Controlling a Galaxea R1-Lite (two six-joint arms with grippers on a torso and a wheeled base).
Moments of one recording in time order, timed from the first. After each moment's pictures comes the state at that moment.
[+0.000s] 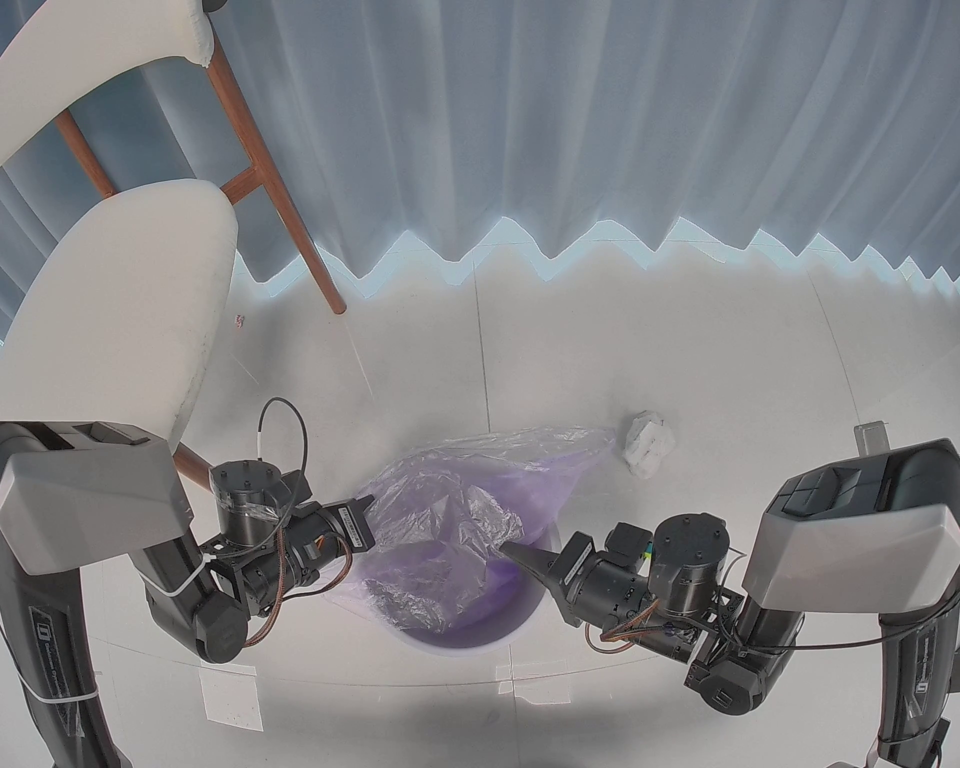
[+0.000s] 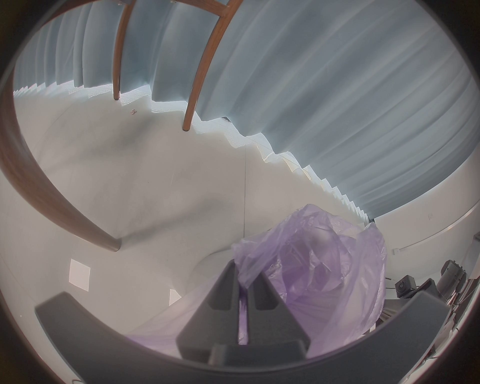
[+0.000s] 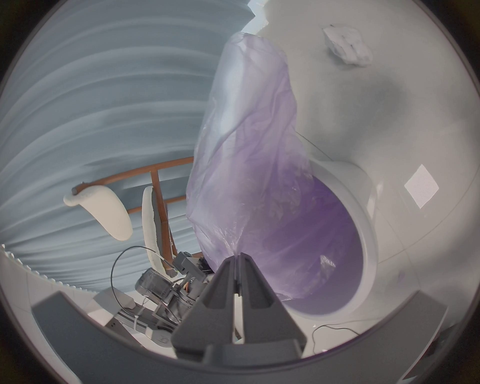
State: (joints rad) left arm -0.35 2.20 -0.56 -1.35 -0.07 -0.49; right arm 0.72 2.31 -0.59 -1.55 0.17 1.24
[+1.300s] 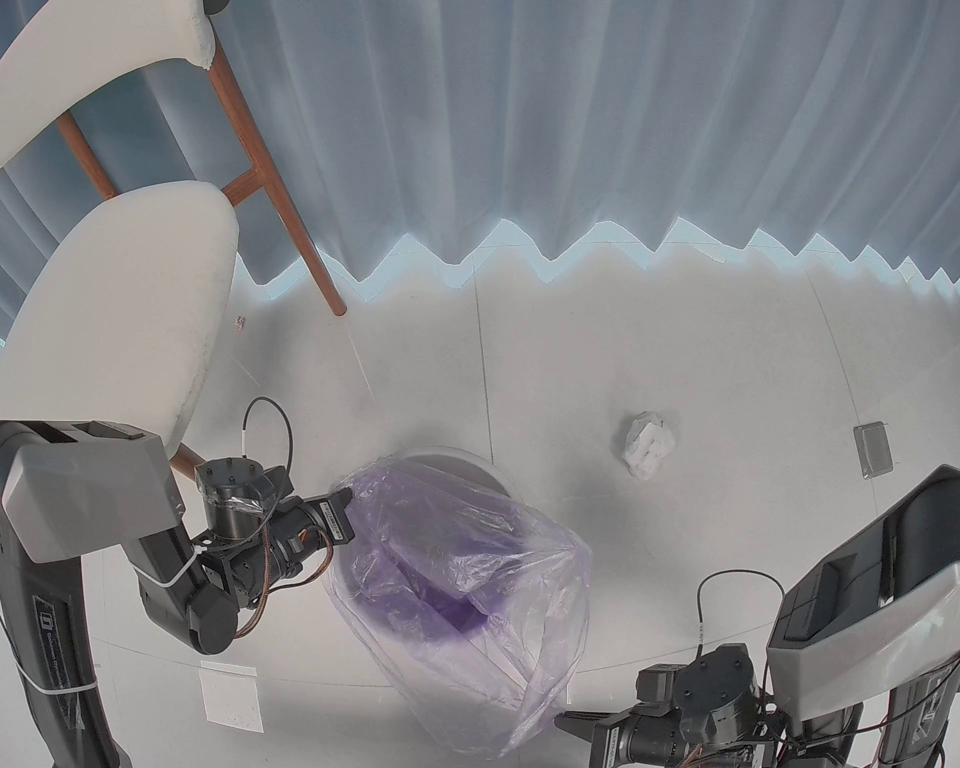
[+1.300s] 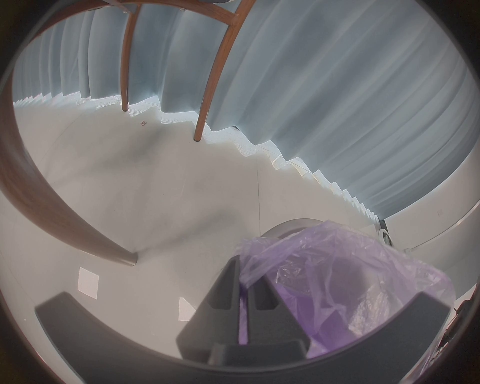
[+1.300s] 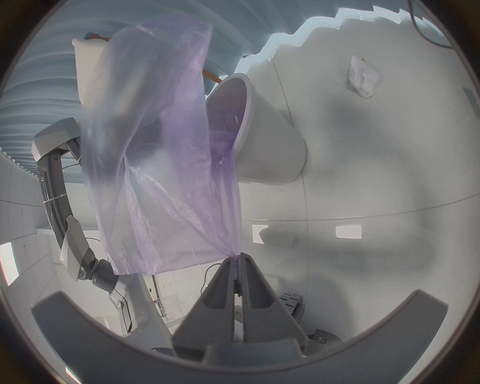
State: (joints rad) left arm -0.29 2.25 -0.57 -1.35 -0.07 -0.44; right arm 0.93 2.26 -0.08 -1.55 0.03 0.69
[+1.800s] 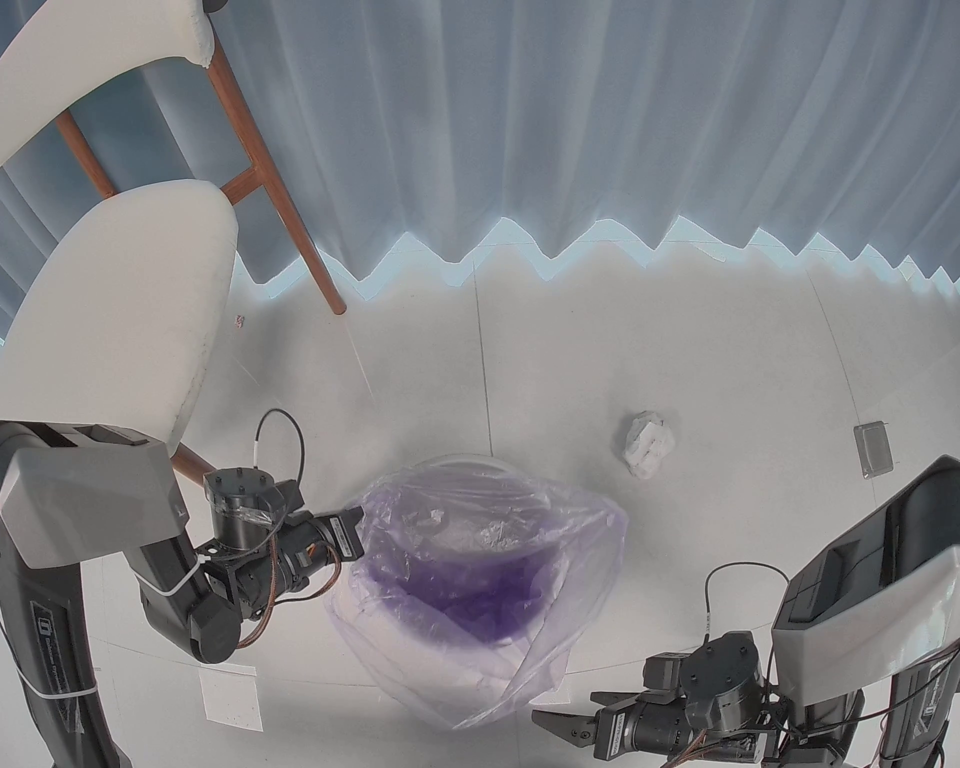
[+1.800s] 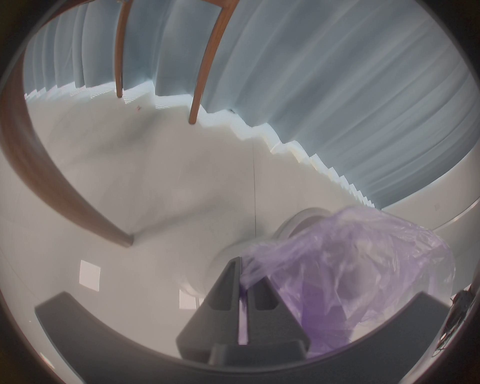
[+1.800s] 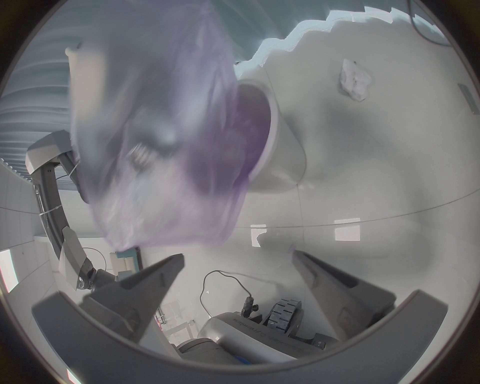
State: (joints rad) left arm -0.32 2.22 -0.54 -1.33 -0.08 -0.44; right arm 0.89 2.26 -0.09 -1.55 0.03 0.70
